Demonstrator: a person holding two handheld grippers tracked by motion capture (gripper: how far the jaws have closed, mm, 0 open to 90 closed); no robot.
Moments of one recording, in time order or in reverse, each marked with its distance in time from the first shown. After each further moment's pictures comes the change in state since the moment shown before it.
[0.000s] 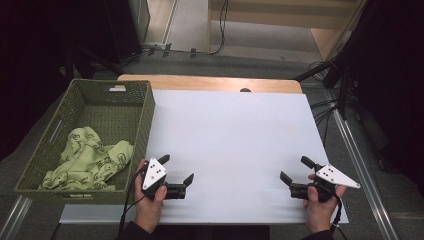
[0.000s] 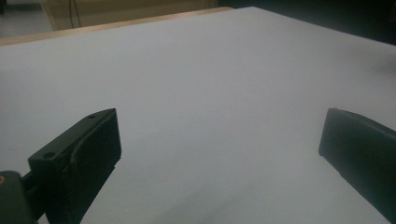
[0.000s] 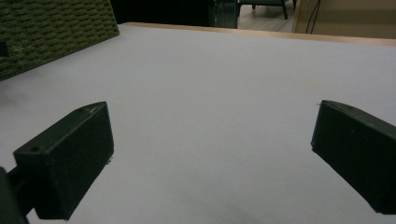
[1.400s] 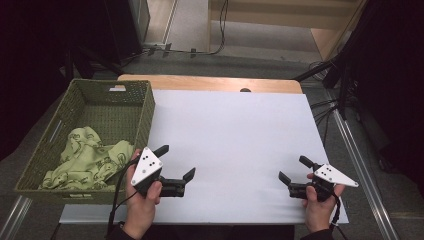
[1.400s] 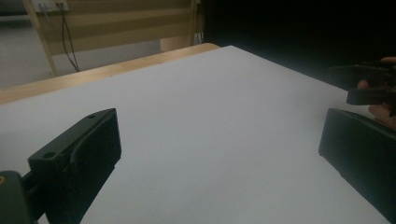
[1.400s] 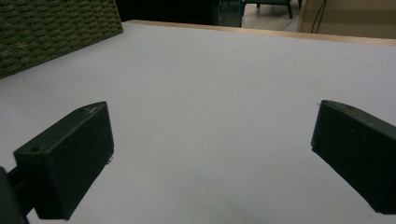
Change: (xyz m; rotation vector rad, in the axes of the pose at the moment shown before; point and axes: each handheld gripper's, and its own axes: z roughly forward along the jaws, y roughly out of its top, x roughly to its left) left arm -0.011 0.076 -0.045 -0.057 -0.048 -0.027; right arm 0.000 0.000 0.003 0.008 0.017 -0.011
